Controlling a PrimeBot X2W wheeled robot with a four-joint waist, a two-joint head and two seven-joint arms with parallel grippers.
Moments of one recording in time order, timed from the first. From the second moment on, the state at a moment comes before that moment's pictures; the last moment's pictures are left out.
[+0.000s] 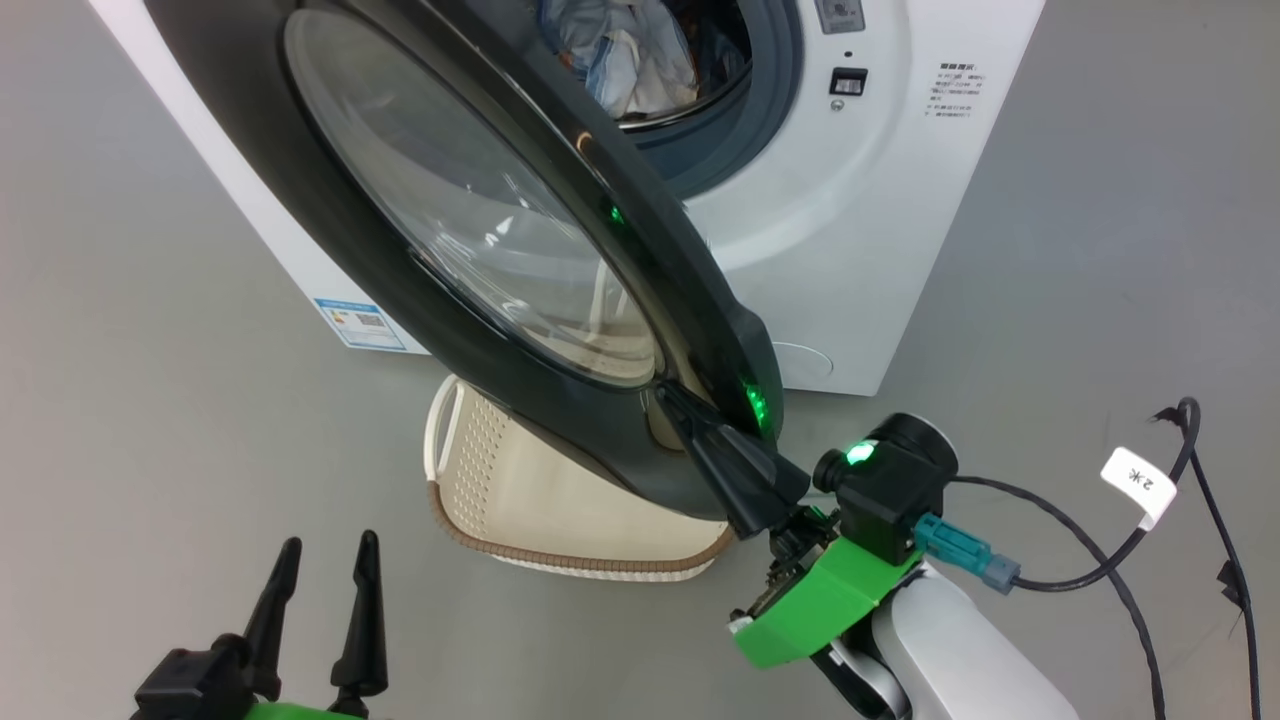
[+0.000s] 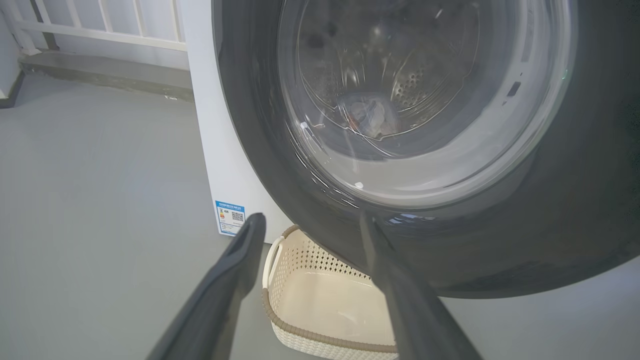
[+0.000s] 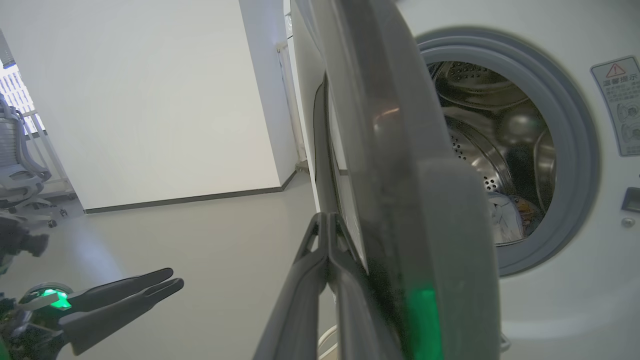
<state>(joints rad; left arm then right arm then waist) 0.02 0.04 -0.07 0.10 -0.32 -0.12 -0.26 -0.38 -0.07 0.51 0.16 0.29 0.13 -0.26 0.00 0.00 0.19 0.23</state>
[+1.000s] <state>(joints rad) -0.07 0.04 -0.12 0.05 -0.37 -0.10 -0.26 -0.58 -0.15 0.38 0.17 0.26 0.13 -0.26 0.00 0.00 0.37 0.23</state>
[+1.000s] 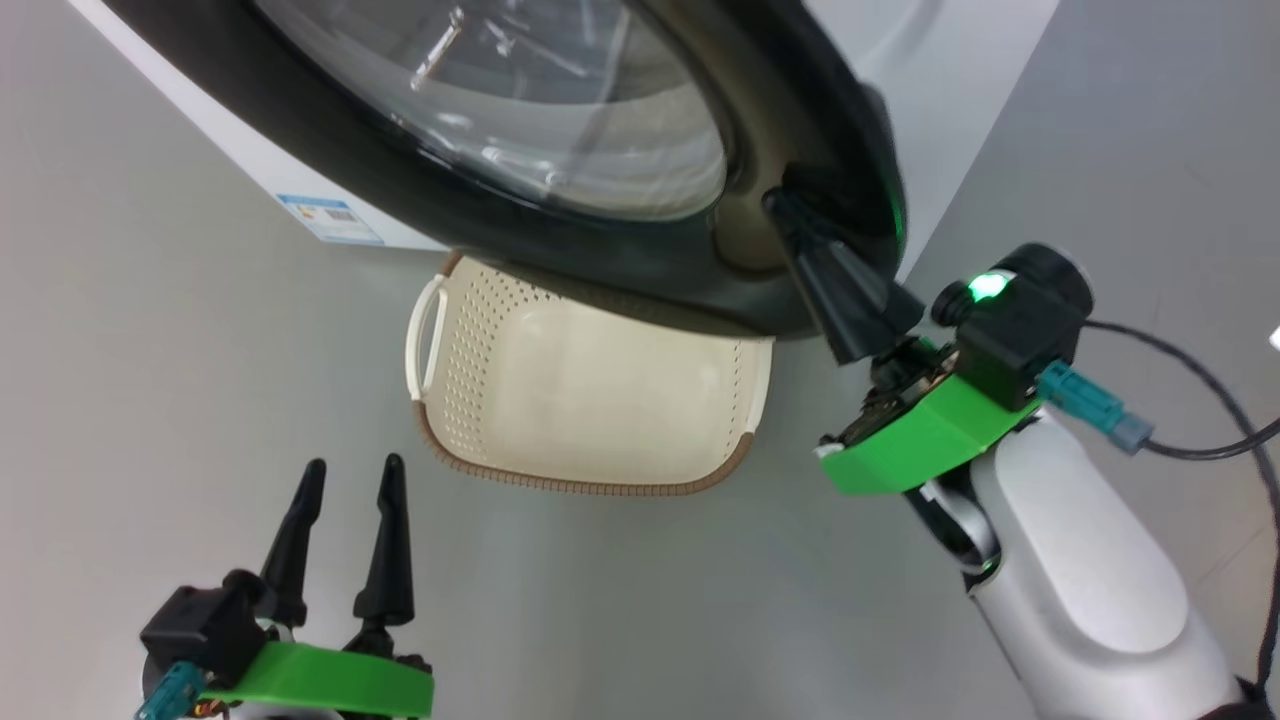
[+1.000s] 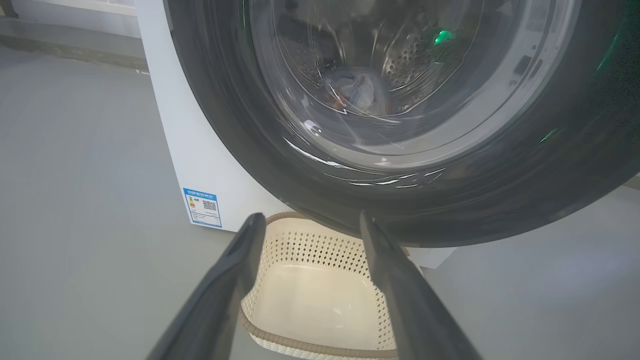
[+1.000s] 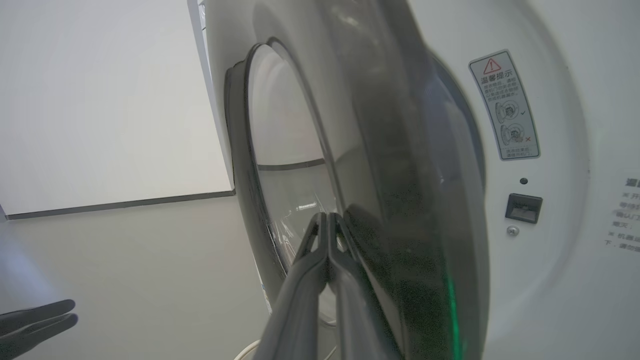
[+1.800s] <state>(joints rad) -0.18 0.04 -0.21 -0.09 -0.40 -0.07 -0.26 -0.84 -0.31 0.28 0.17 0.23 0.13 -0.26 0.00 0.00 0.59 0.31</state>
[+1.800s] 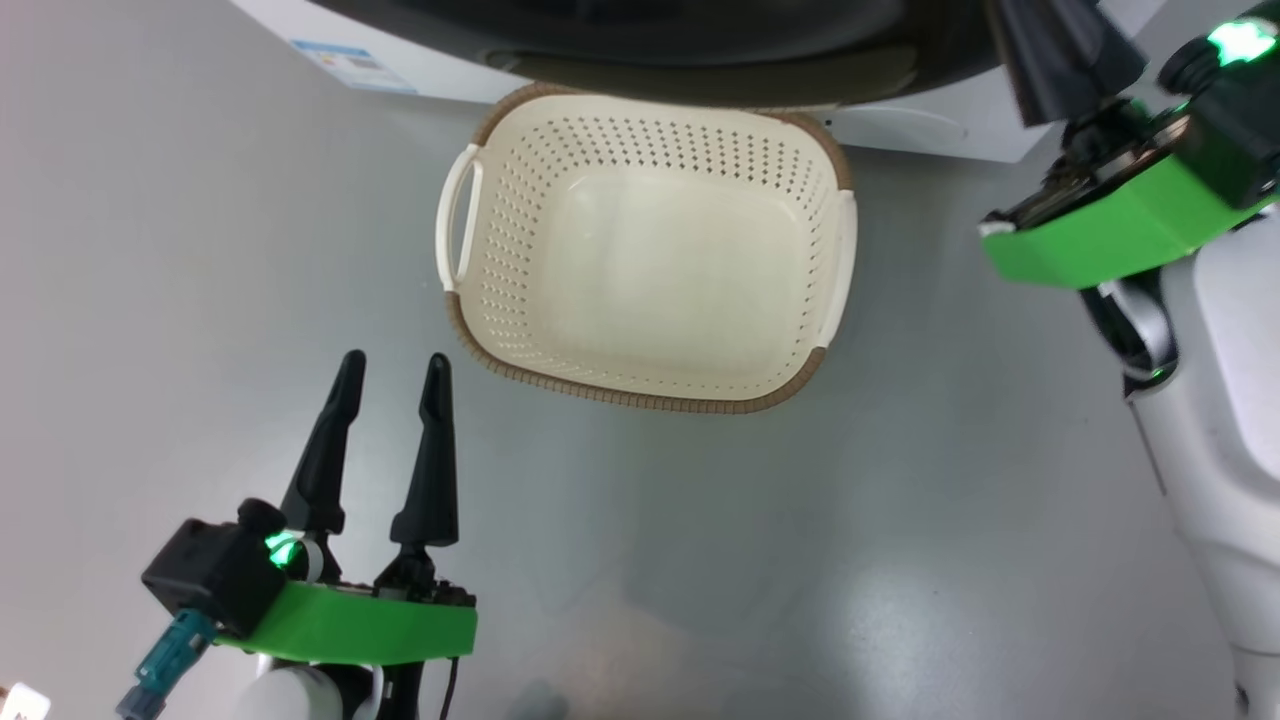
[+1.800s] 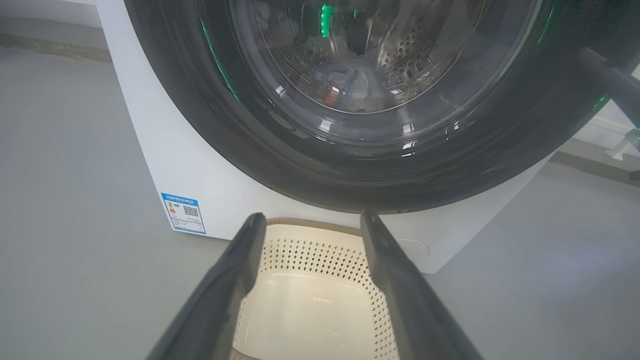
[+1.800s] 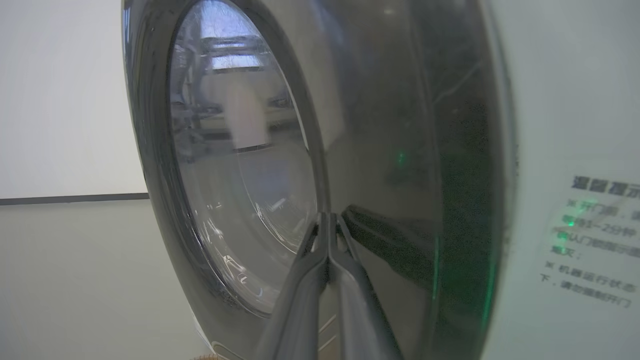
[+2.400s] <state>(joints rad) -0.19 0.04 -0.25 -0.11 -0.41 -0.05 -0.26 -0.91 -0.32 0.25 0.22 0.21 0.15 -0.26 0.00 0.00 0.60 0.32</state>
